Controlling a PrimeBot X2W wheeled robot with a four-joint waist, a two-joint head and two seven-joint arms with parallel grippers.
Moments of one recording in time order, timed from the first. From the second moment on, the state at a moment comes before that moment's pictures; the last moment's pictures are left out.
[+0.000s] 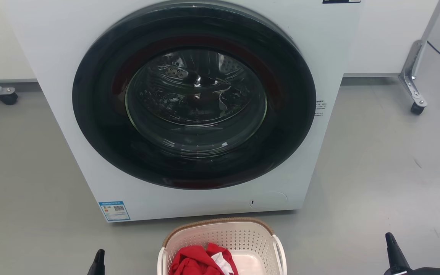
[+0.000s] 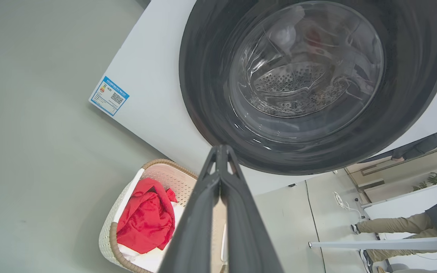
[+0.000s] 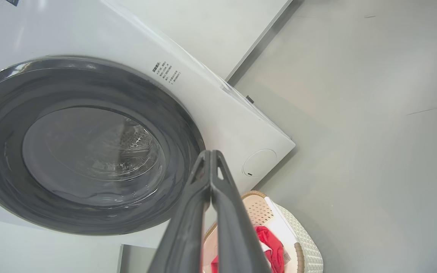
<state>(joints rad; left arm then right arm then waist) 0.02 0.08 -0.03 0.23 -1.01 -0.01 0.01 -0.05 -0.15 0.08 0.28 1.08 0.01 -0.04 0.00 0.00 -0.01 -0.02</state>
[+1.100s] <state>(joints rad) -0.05 0.05 0.06 0.28 -1.45 -0.10 0.09 -0.07 -0.07 -0.08 0.30 1.47 0.09 0.08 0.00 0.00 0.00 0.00</state>
